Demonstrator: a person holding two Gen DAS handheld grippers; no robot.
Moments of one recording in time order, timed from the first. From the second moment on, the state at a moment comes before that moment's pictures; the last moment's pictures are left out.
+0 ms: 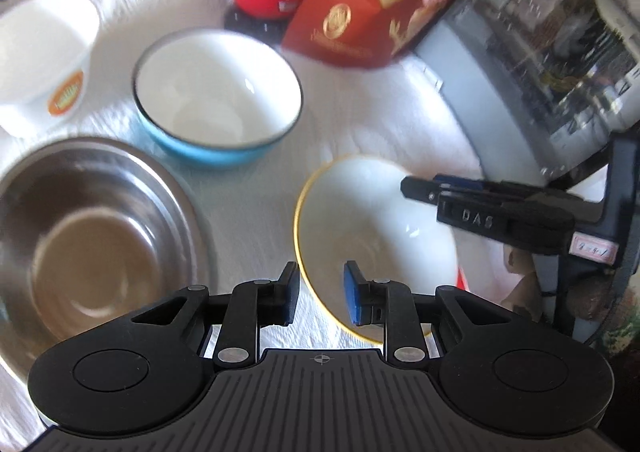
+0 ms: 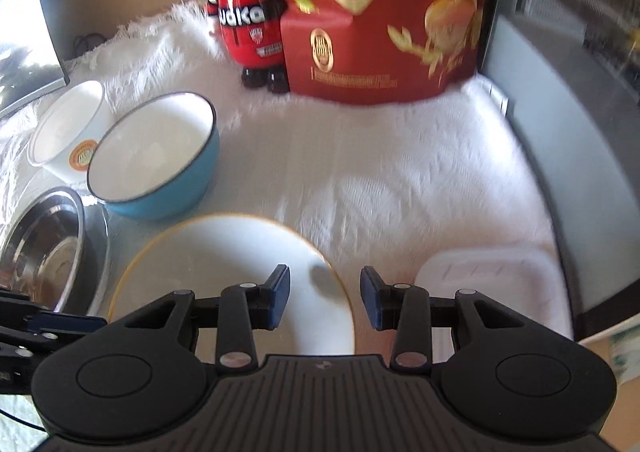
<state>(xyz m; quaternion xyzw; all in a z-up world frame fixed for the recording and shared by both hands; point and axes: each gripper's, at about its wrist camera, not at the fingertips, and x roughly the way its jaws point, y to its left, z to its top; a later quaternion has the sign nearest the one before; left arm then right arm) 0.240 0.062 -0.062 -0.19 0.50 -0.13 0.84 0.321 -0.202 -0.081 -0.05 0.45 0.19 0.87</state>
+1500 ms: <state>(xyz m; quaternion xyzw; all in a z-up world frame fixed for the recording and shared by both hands) 0.209 0.254 -0.131 -0.29 0.53 0.02 0.80 0.301 0.000 -0.105 -0.13 0.50 0.28 0.81</state>
